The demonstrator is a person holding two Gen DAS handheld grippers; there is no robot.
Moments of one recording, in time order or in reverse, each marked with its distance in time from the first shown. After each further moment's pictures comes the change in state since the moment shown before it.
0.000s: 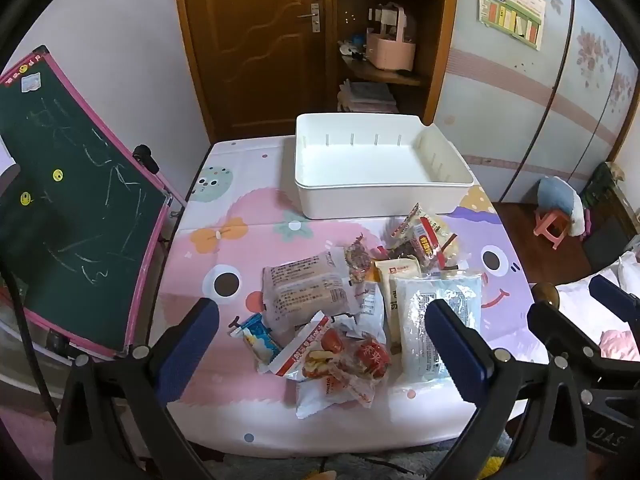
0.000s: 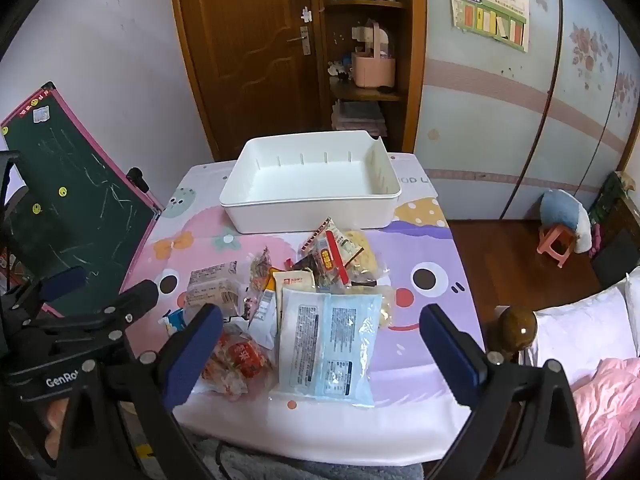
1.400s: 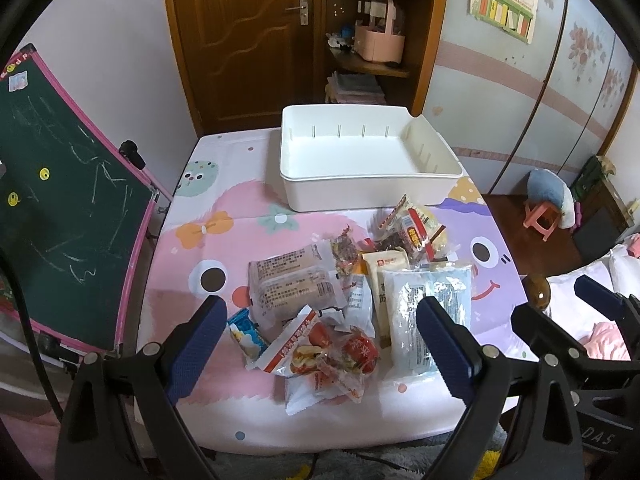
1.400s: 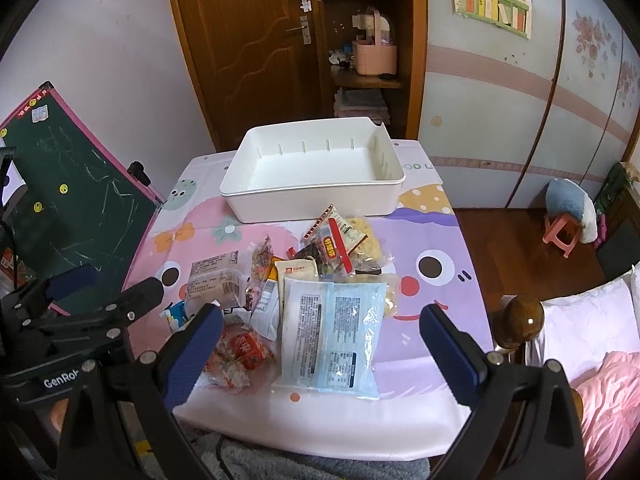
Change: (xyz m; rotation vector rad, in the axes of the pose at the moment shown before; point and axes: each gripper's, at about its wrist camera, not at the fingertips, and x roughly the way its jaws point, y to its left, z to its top) left arm 0.006 -0.004 0.001 0.006 0.038 -0.047; right arm 0.010 -0.002 -0.007 0.013 0.035 0.018
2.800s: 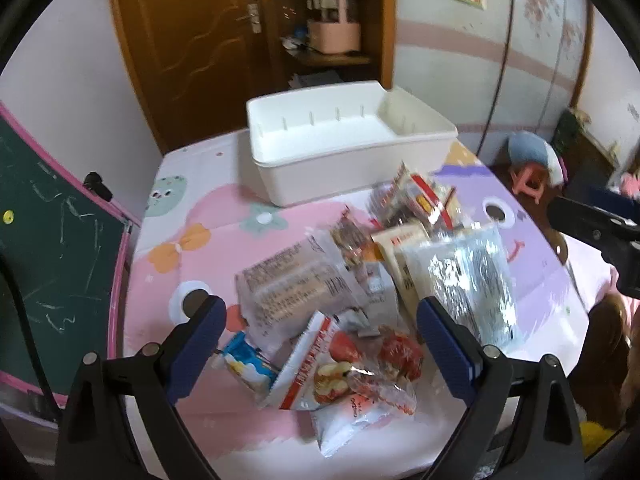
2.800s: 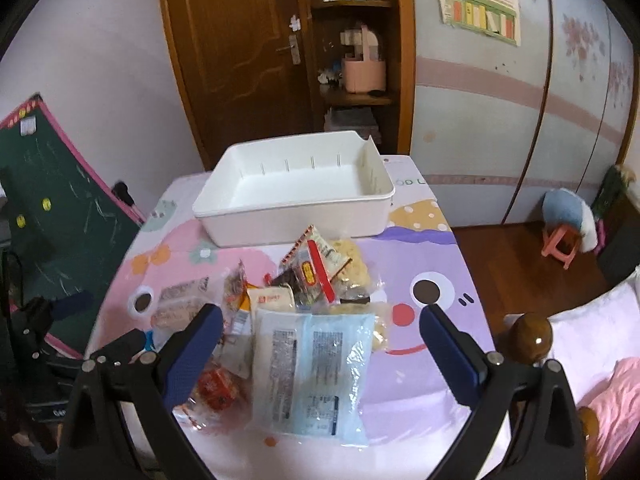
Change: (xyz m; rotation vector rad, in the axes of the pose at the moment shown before) left arm 0.073 0.004 -0.032 0.208 -0.016 -0.050; right arm 0.049 -0.020 -0.001 -0.006 -0.061 -0.017
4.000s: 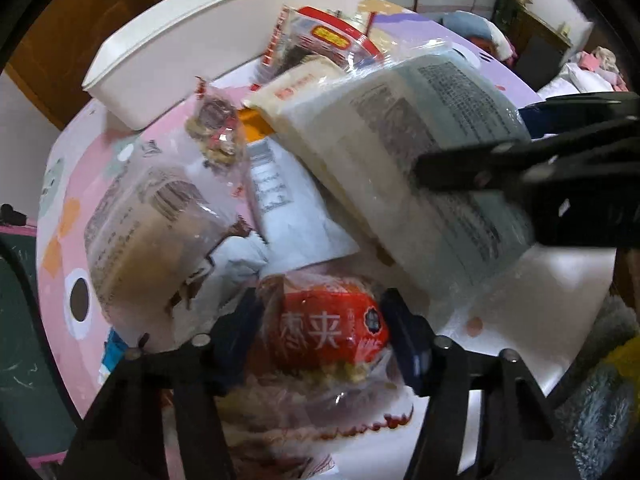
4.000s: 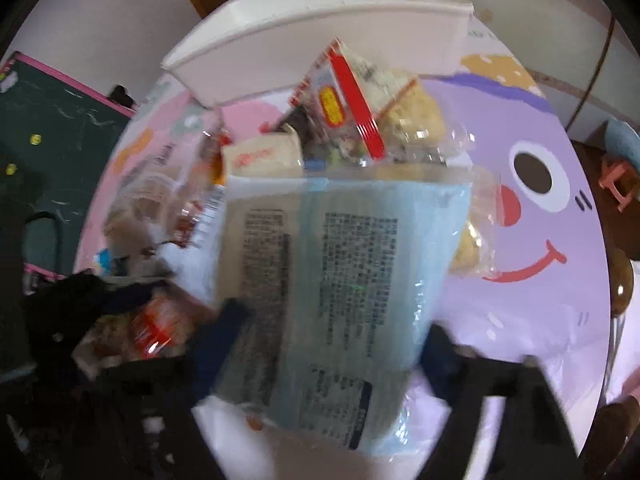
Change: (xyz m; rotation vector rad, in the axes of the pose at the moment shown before) left arm 0.117 -0.066 -0.043 0.283 0.289 -0.126; right arm 0.130 -0.003 -0.049 0.007 0.358 0.187
